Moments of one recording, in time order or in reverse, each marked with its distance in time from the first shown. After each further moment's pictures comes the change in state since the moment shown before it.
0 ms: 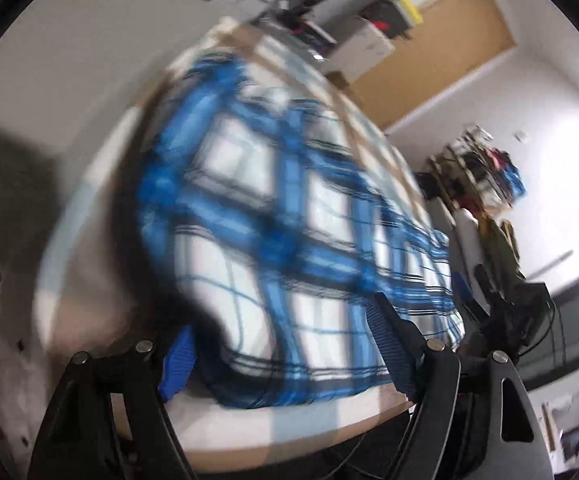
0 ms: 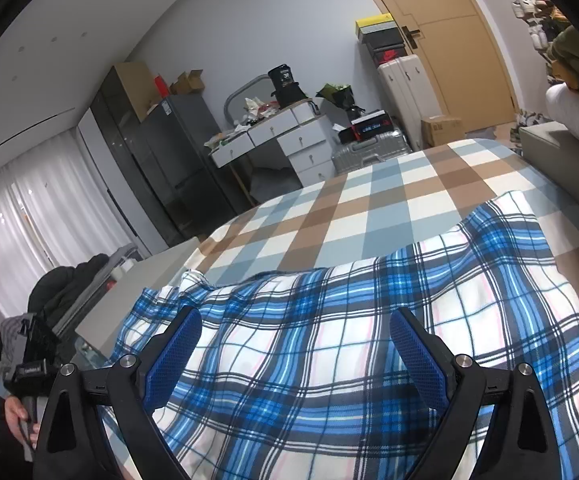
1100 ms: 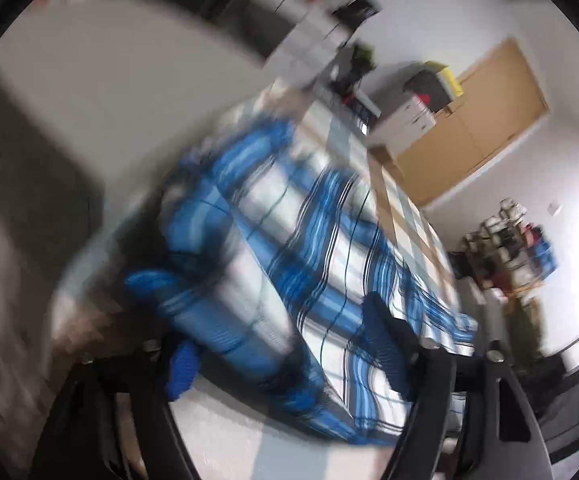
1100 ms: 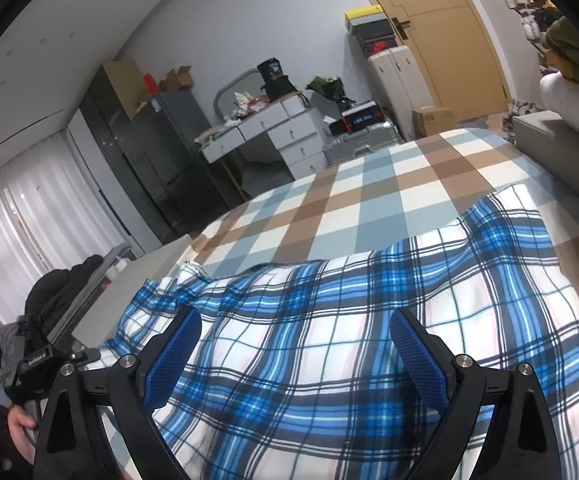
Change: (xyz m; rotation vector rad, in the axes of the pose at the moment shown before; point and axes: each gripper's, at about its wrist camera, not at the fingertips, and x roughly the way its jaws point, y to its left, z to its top) left arm -0.017 -0.019 -0.021 -0.093 -0.329 0.211; right arm 0.013 0.004 0.007 0.025 0.077 0.009
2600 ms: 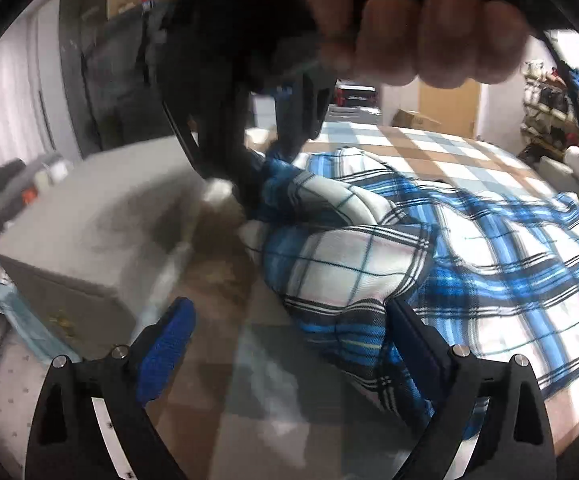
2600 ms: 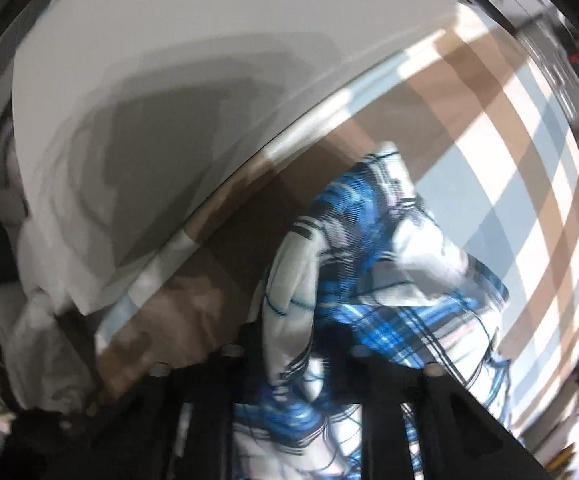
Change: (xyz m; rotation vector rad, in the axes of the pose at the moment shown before) left arm -0.003 -0.028 -0.022 0.544 -0.095 0.318; right arm 0.319 0.304 0.019 -0.668 1.117 -0.215
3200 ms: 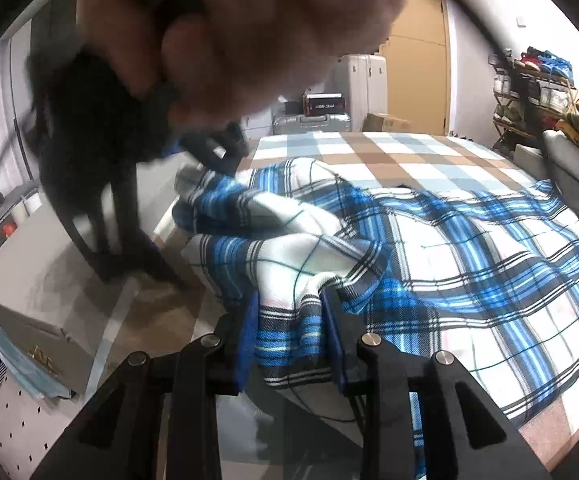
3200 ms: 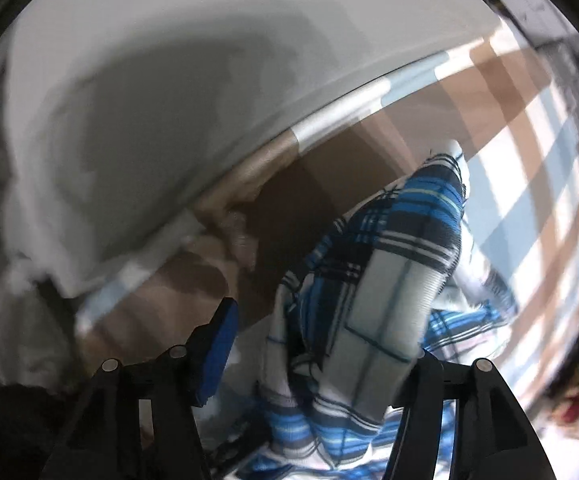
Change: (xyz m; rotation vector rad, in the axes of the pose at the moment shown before) left arm -0.012 -0.035 -0.001 0.106 -0.062 -0.041; right arm 0.014 0.001 0.012 -0.202 0.141 -0.243
